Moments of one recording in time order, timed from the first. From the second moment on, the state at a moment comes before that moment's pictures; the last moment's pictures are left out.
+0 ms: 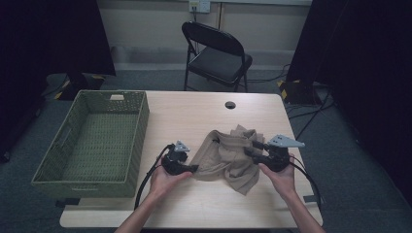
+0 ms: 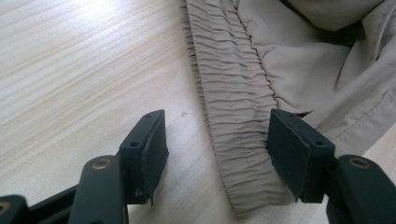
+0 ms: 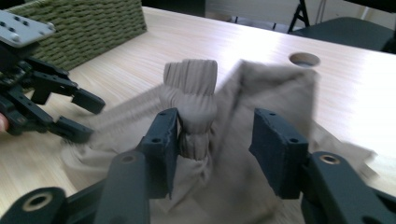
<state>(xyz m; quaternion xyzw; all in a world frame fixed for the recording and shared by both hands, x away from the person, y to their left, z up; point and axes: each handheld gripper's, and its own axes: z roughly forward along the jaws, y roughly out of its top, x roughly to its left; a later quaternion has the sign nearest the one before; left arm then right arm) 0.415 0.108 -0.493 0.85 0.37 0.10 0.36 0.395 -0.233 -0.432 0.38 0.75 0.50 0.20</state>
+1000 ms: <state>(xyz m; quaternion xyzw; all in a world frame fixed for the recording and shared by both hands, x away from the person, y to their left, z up) 0.400 0.089 -0.482 0.84 0.35 0.06 0.42 0.387 -0.263 -0.453 0.41 0.77 0.43 0.22</state>
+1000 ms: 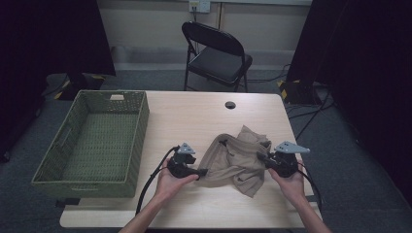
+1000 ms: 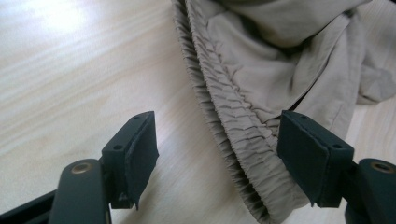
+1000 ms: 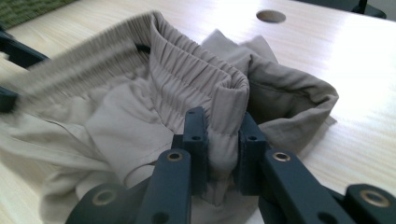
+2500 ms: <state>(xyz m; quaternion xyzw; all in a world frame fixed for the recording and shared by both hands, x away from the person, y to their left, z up) 0.392 0.148 -0.409 0.78 0.35 0.12 0.50 0.358 -0.279 -0.421 0.43 0.72 0.48 0.25</state>
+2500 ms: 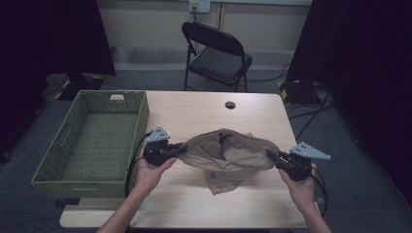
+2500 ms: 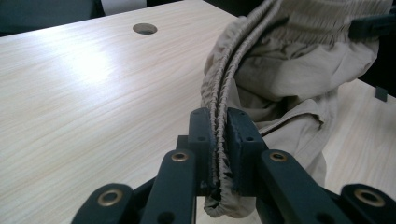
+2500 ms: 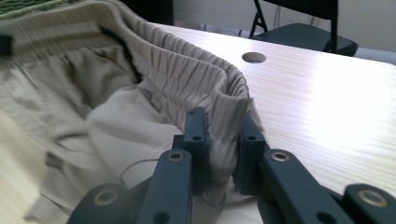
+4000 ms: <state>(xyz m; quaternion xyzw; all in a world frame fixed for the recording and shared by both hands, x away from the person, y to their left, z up) 0.373 0.149 -0.447 0.75 0.38 0.07 0.54 0.364 -0.282 -0.438 0.44 0.73 0.47 0.23</state>
